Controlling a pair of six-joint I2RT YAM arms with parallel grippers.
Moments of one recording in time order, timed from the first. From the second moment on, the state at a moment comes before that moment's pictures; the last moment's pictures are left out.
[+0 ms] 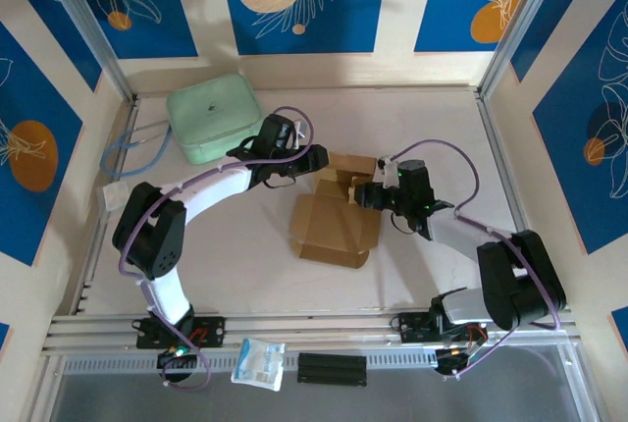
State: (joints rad) left arm -0.60 1.78 1.29 -0.20 0.33 -0.73; right arm 0.32 1.36 0.57 0.13 -0.31 0.31
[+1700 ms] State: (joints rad) left arm -0.60 1.82 1.34 -0.26 0.32 -0.68; right arm 0.49 1.43 0.65 0.12 0.24 0.28
